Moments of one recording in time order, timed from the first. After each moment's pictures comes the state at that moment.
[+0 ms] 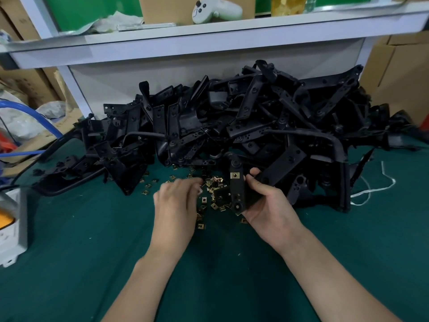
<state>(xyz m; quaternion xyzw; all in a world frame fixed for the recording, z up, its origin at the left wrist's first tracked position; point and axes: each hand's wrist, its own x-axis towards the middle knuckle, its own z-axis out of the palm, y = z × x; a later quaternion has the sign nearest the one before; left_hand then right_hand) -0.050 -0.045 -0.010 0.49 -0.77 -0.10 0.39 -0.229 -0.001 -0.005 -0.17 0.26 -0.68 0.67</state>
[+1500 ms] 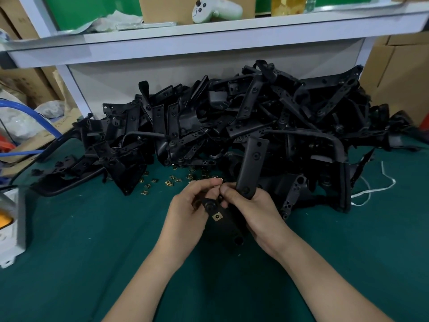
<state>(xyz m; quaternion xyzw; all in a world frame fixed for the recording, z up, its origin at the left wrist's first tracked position) -0.065 -0.023 0.009 0.38 -0.64 -0.50 0.45 -0.211 0.005 -0.009 -0.41 0.44 -0.60 0.52</state>
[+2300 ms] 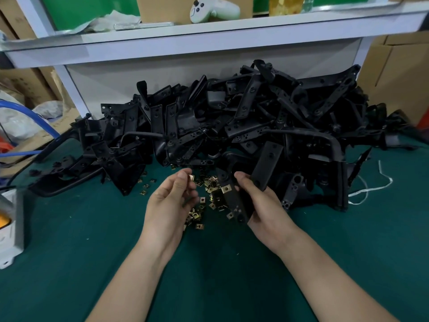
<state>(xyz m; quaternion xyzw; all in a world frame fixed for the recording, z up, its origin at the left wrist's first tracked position) -0.052 -0.043 0.009 0.35 -0.41 -0.64 0.54 -0.222 0.001 -0.003 -0.22 0.43 -0.65 0.59</state>
